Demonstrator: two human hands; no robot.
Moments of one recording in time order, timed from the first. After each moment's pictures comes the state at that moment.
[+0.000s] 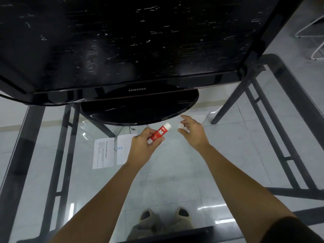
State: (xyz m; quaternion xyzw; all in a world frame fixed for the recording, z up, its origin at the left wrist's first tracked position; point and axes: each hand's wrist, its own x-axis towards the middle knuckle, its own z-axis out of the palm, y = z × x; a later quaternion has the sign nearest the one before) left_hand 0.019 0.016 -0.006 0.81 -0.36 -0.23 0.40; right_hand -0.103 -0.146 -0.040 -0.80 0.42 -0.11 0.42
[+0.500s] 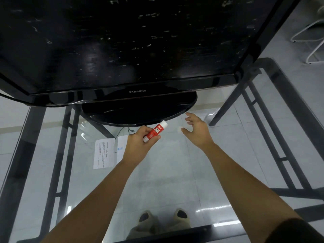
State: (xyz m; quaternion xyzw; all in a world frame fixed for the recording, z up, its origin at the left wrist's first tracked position) left_hand 0.029 0.021 0.009 0.81 -0.37 -0.20 0.40; right_hand -0.114 -0.153 -0.017 -0.80 0.43 -0.12 0.40
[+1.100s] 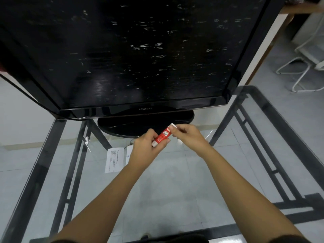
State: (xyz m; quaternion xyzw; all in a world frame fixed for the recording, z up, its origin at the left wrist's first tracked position) left_hand -0.002 0.045 0.092 0.79 -0.44 -0.09 0.42; right_hand -0.117 -0.084 0.116 -0.73 0.31 -0.14 0.59
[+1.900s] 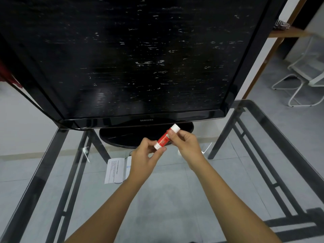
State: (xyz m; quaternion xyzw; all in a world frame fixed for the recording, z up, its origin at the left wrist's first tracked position) left_hand -0.010 0.059 0.100 0.70 -0.38 -0.13 0.59; right_hand -0.107 -0.058 0.127 -0.64 0.29 -0.27 0.66
